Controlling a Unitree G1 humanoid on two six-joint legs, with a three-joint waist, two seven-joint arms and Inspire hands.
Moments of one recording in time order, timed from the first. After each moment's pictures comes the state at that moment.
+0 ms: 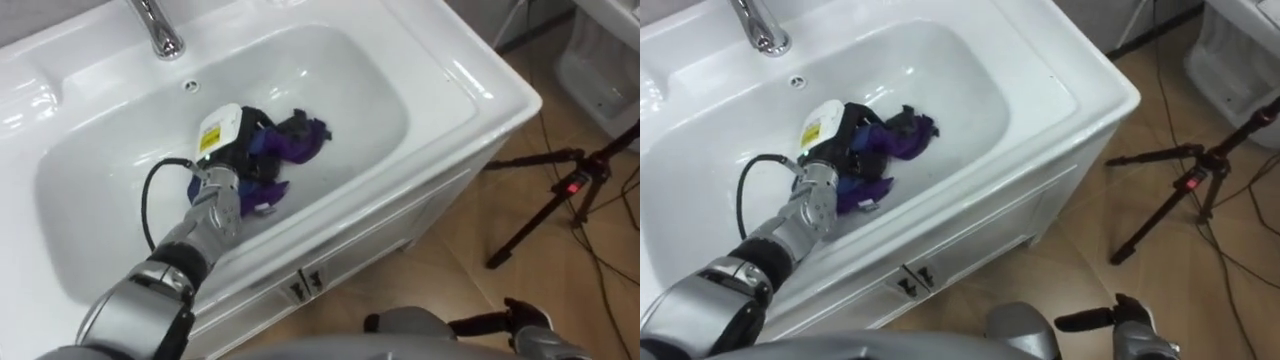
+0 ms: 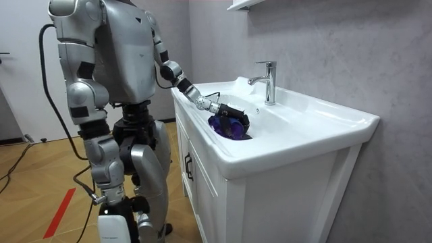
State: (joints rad) left arm -0.31 0.18 -0.30 1.06 0.67 -0.18 0.47; right arm -0.02 -0.28 0.08 1.30 0.23 0.01 -0.12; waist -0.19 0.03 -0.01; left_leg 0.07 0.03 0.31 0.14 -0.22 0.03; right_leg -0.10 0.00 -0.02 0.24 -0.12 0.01
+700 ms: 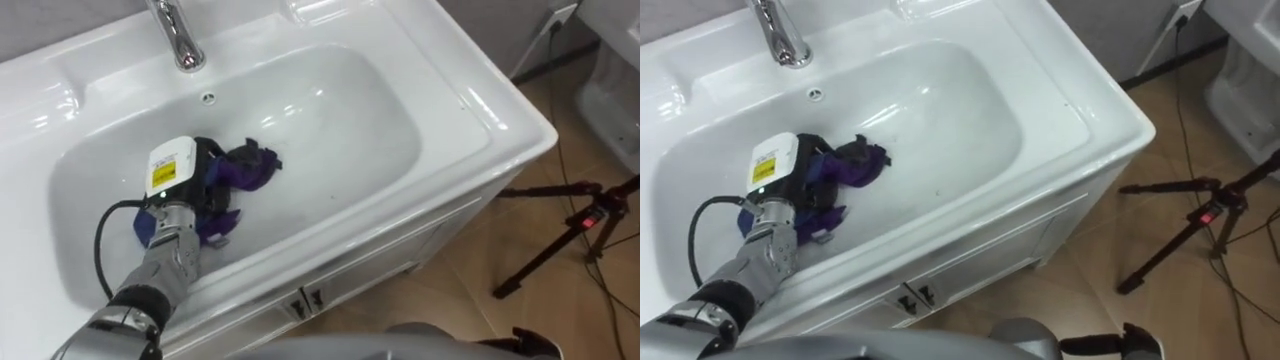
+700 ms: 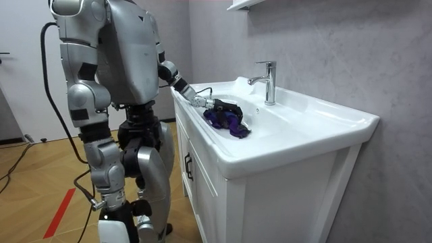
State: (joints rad) left arm -0.15 0.28 -0.19 1.03 0.78 -0.15 0.61; right arm 0.07 -0.28 0.00 1.28 0.22 0.02 -0.10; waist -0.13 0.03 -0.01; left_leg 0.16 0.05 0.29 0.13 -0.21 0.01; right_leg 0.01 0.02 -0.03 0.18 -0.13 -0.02
